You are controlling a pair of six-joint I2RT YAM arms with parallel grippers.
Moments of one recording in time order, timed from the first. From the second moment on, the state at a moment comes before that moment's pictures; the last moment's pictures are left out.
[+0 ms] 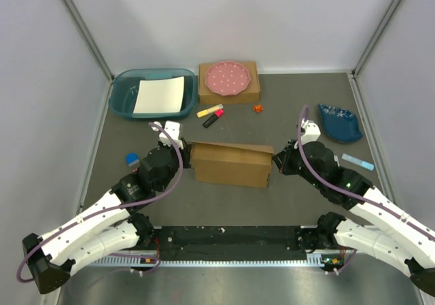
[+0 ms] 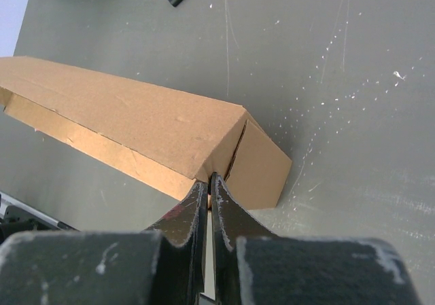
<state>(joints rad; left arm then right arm) -0.84 0.74 0.66 -0.16 -0.48 -0.27 0.80 0.74 0.75 -0.51 0.27 0.63</state>
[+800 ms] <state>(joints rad) -0.83 0.65 0.53 -0.04 -0.43 -0.35 0.80 0.73 0.74 -0.51 0.26 0.63</state>
